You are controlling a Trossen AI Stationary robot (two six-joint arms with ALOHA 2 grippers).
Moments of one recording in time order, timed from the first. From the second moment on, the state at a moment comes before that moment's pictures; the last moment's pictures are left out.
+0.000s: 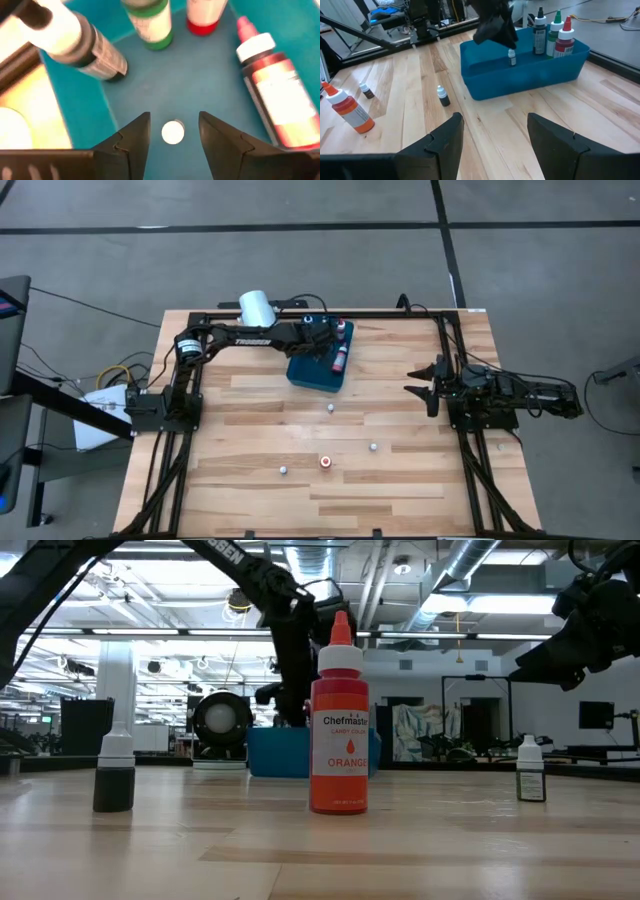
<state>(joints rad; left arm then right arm) 0.33 2.05 1.55 -0.62 -0.38 -0.49 -0.05 0.01 0.16 -0.47 0.18 0.21</state>
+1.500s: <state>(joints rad) -0.15 2.05 1.81 -1.39 -0.37 -0.71 -0.05 0.01 0.16 -0.47 0.18 0.21</state>
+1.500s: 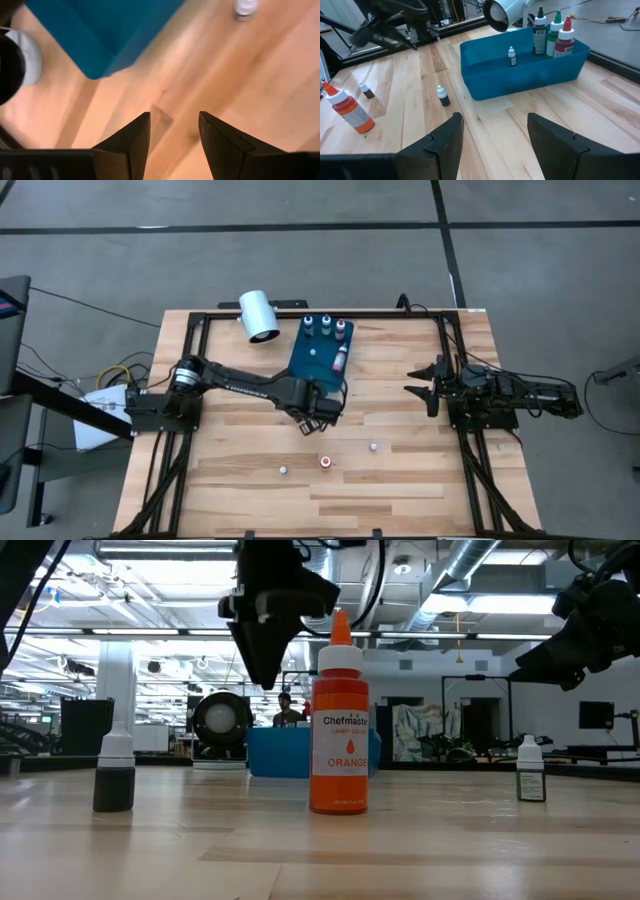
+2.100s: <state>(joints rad) -0.42 2.05 1.81 -1.29 -0.31 -0.89 -0.05 0.01 0.16 -0.47 0.18 0.21</state>
